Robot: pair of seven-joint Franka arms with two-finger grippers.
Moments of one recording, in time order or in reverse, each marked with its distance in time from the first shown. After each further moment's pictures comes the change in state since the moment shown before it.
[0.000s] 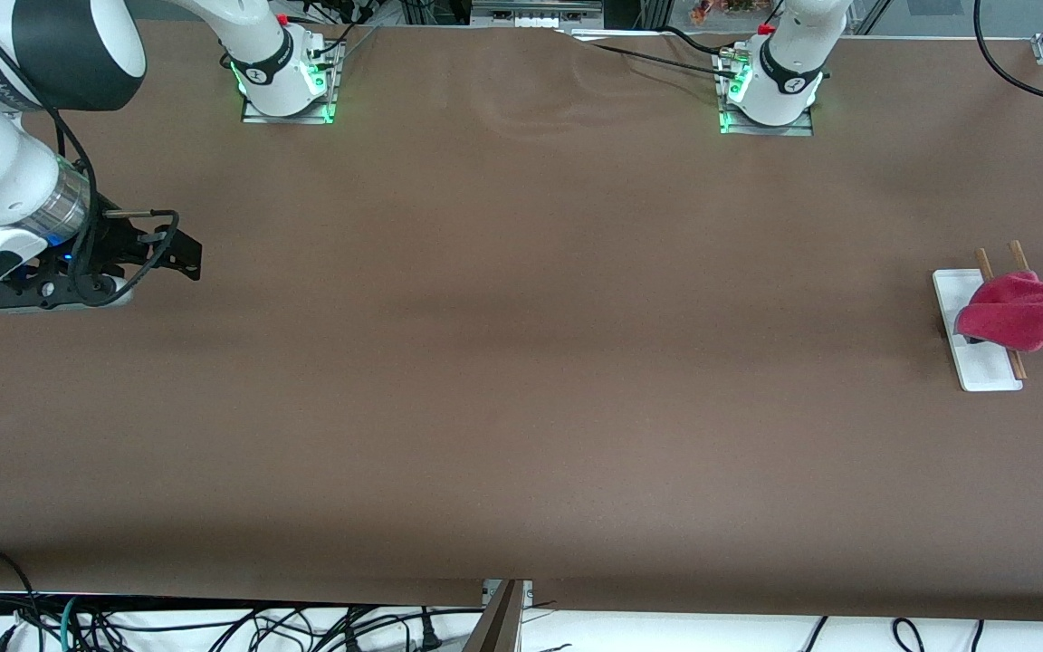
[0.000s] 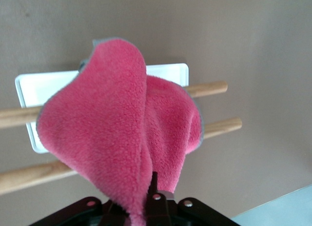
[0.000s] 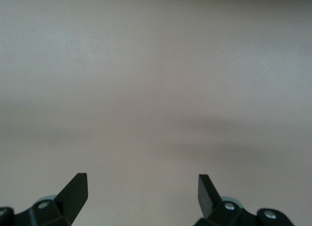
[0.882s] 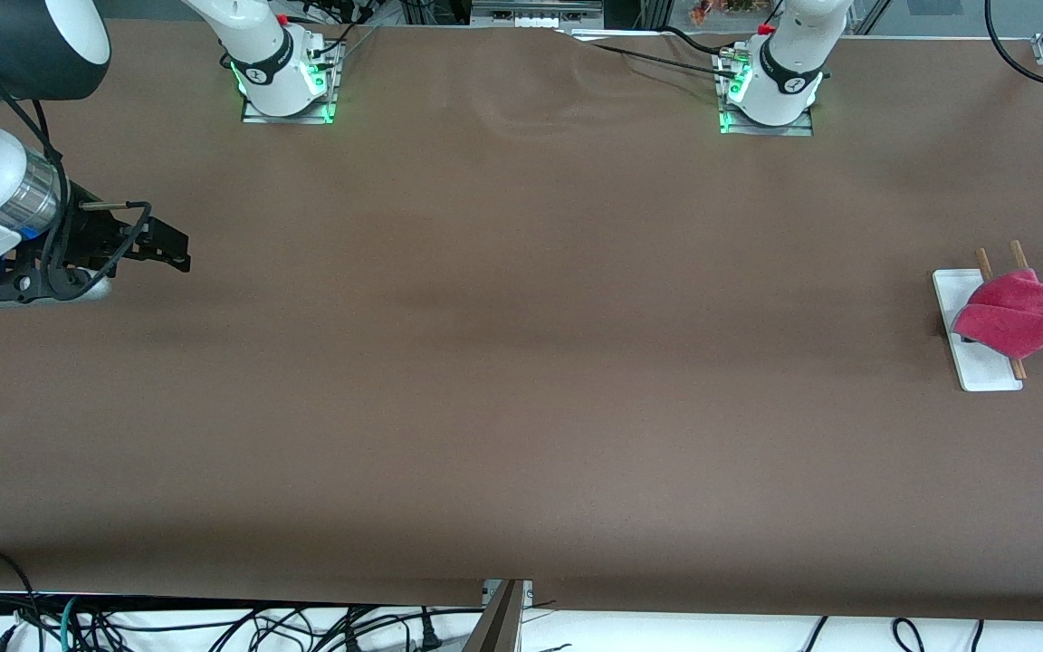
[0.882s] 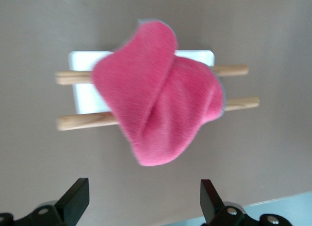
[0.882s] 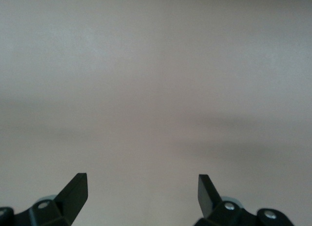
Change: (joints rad) left arm 0.020 0.001 -0.029 0.124 -0.054 0.024 0.002; right arm -0.285 -0.020 0.278 0.001 0.000 -0.031 0.006
